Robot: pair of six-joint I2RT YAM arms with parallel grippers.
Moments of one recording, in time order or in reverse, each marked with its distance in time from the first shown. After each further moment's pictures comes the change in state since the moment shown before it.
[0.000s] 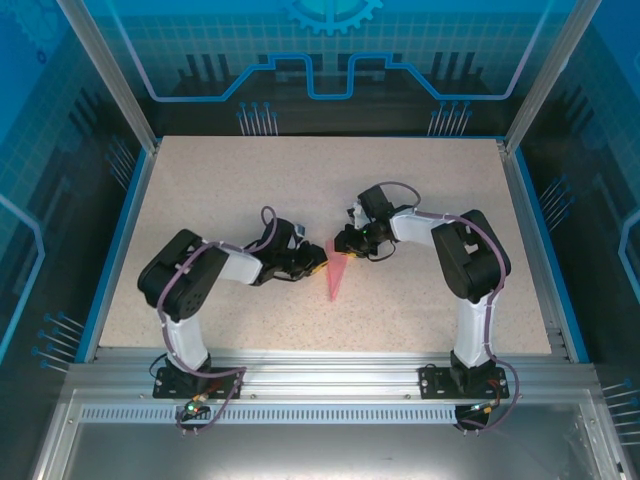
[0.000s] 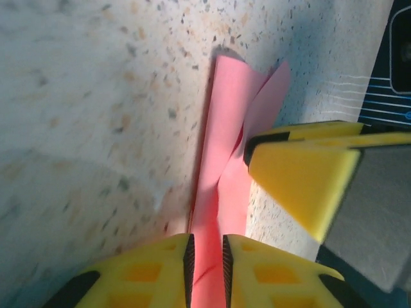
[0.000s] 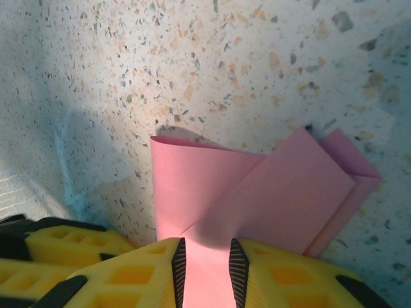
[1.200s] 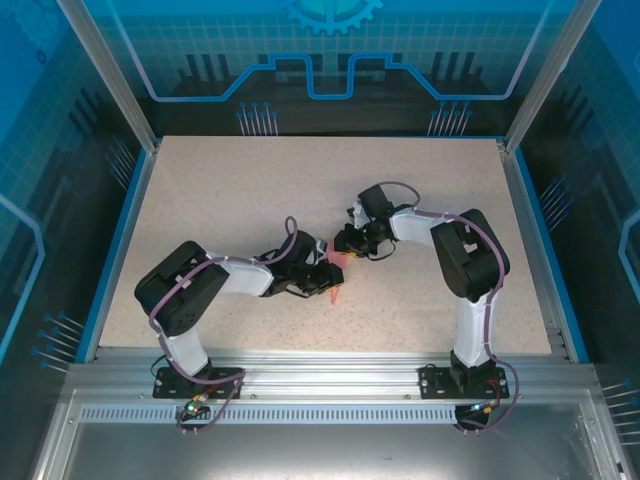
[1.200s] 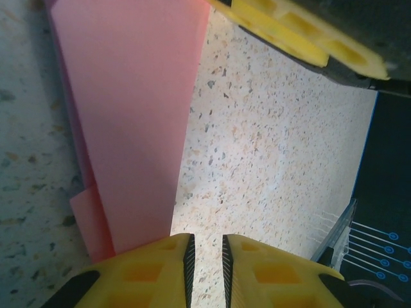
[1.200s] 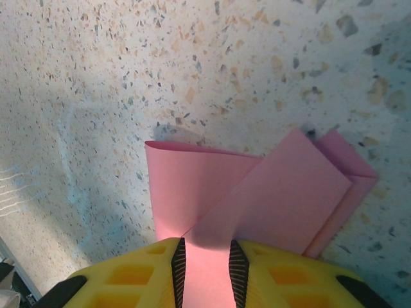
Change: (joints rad) left arm -0.187 -0.035 0.016 -0.102 -0.023 0.066; right arm -0.002 0.012 0.014 -0.006 -0.015 0.000
